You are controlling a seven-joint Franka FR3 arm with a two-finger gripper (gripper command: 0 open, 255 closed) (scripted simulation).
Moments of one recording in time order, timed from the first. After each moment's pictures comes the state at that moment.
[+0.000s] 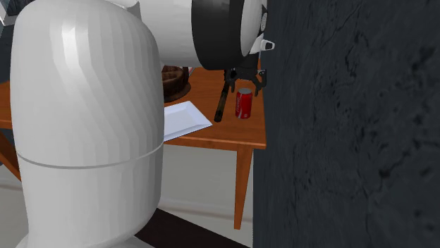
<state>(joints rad) -0.02 0.35 0.06 -1.59 -0.01 1.93 0.00</state>
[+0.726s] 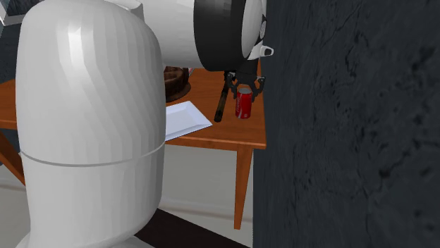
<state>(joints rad) -0.02 0.36 0.06 -1.62 -0.01 1.97 0.00</state>
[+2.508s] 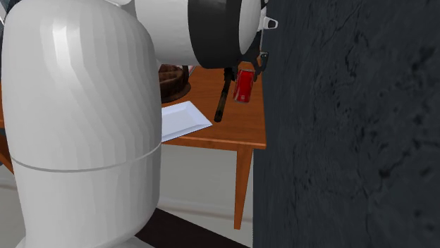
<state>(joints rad) -0.02 0.33 0.06 -1.44 -0.01 1.76 0.00</state>
